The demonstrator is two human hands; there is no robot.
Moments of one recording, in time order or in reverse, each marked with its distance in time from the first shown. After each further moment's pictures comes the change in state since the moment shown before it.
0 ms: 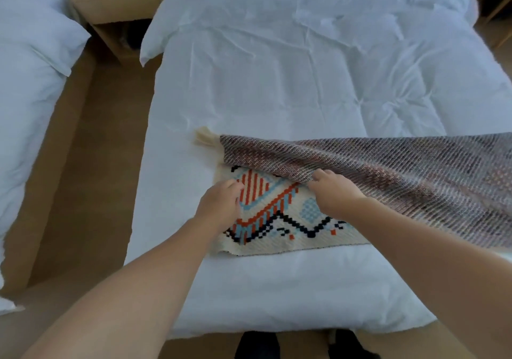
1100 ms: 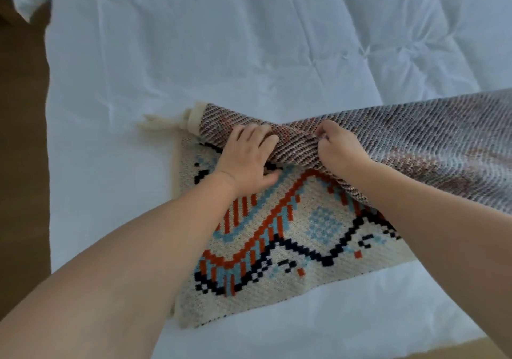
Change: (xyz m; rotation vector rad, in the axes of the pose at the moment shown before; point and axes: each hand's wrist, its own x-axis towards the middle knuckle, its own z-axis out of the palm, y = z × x) left_hand 0.215 -0.012 0.110 0.241 0.057 0.561; right_hand 0.155 0.057 0.059 0.886 0.168 0.595
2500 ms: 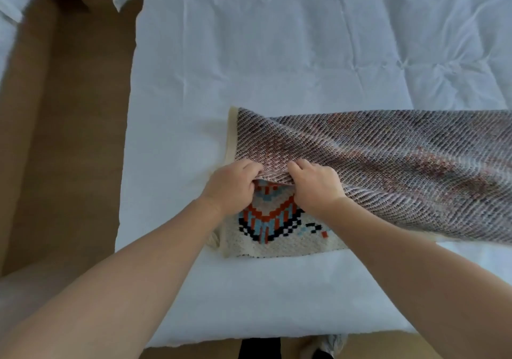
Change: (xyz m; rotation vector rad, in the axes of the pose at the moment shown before) left_hand -0.173 0.005 -0.053 -0.372 0.044 -0.269; right_hand -0.116 -0.053 0.093 -0.825 -0.052 -0.498
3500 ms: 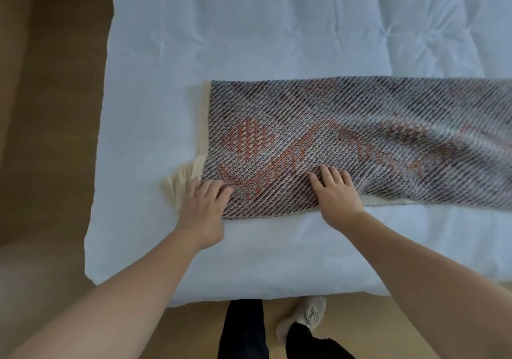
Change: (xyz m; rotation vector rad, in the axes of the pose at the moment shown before) left_hand -0.114 0.033 0.089 0.455 -0.269 -0.206; right_hand -0.109 0.069 0.097 -0.115 -0.203 0.058
